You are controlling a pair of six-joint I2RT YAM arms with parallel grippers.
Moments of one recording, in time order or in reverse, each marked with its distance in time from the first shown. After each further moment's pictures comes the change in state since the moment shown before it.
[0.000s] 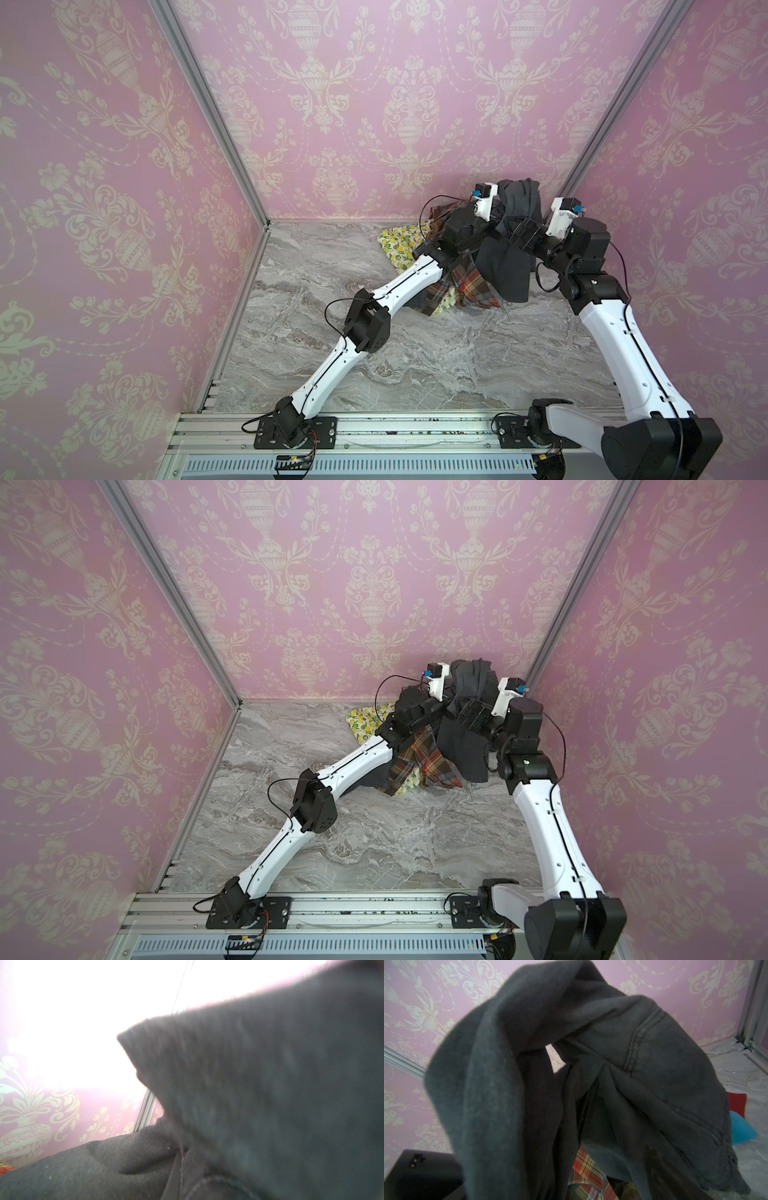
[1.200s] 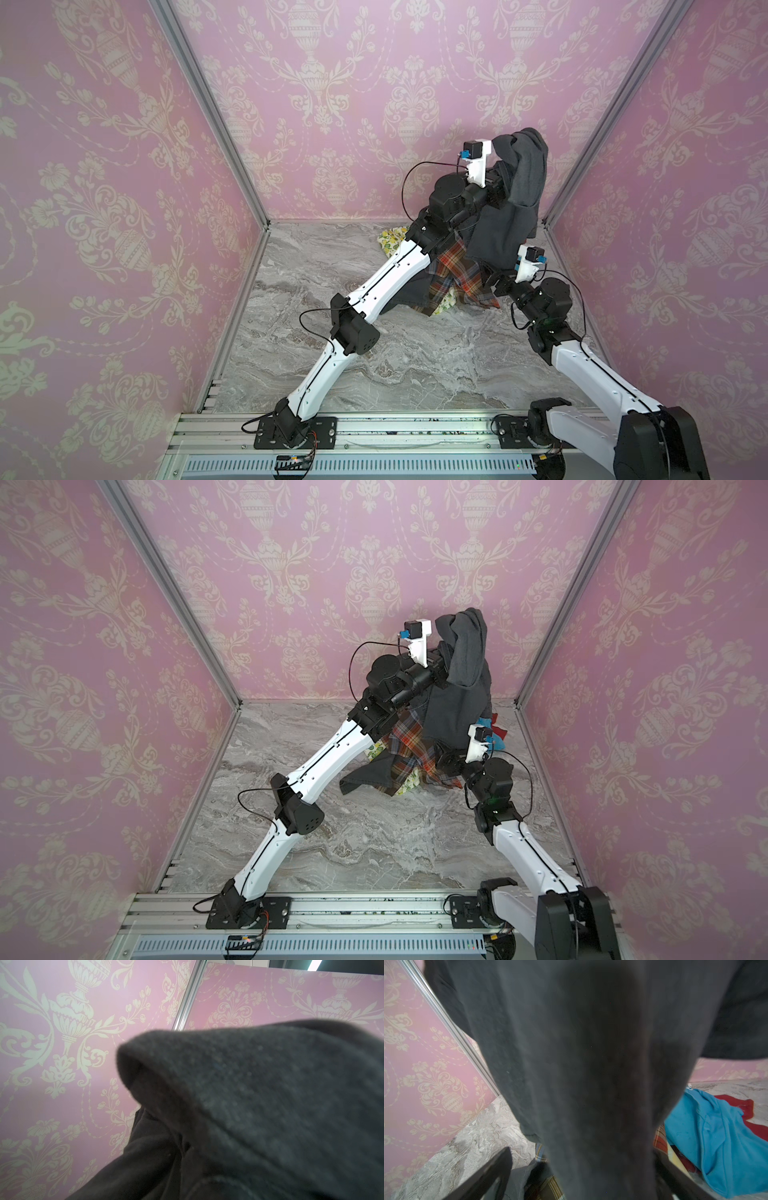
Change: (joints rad) left arm -0.007 -0.200 0.130 -0.165 -0.026 -0.027; right arm 0.133 -0.013 -0.592 0.803 -0.003 -0.195
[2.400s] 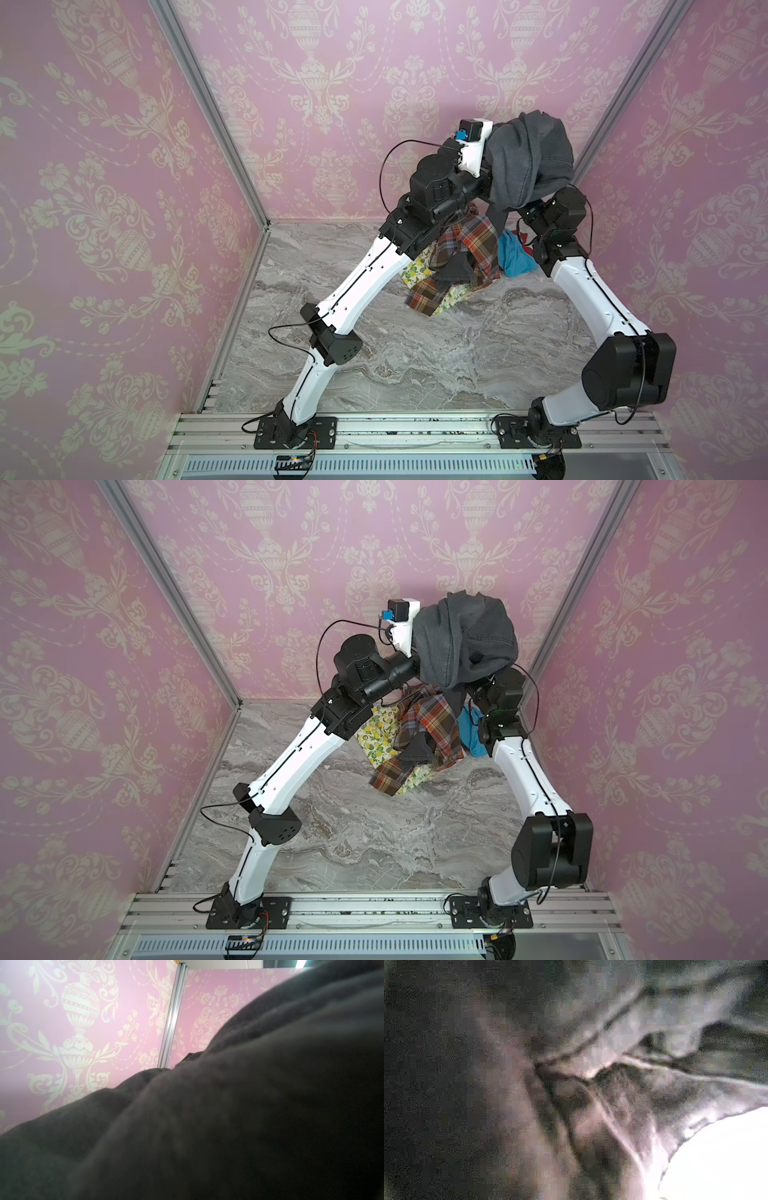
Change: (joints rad) left arm 0.006 -0.259 -0.130 -0.272 -0.006 0.166; right arm -0.089 0.414 0.924 -0.297 -0.093 0.030
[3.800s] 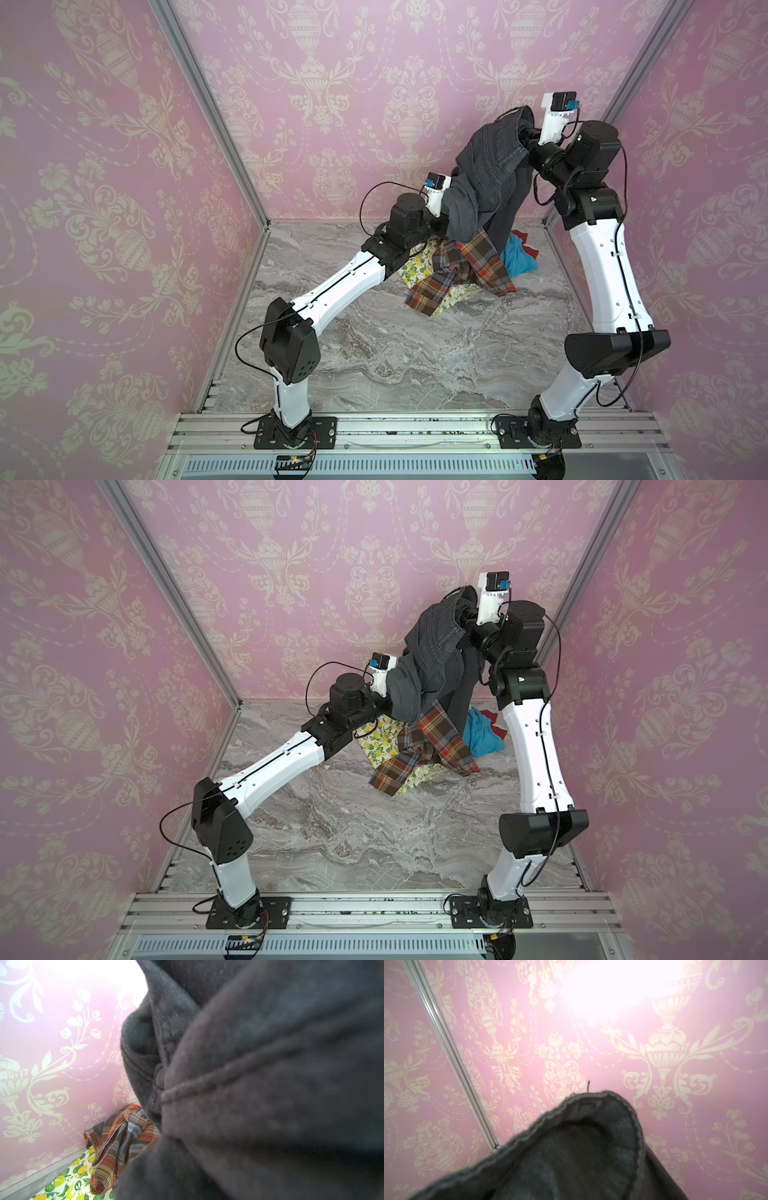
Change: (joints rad) left arm 0.116 -0.327 -0.894 0.283 -0.014 0.057; right arm 0.062 0.214 0.811 -0.645 0.016 -0.201
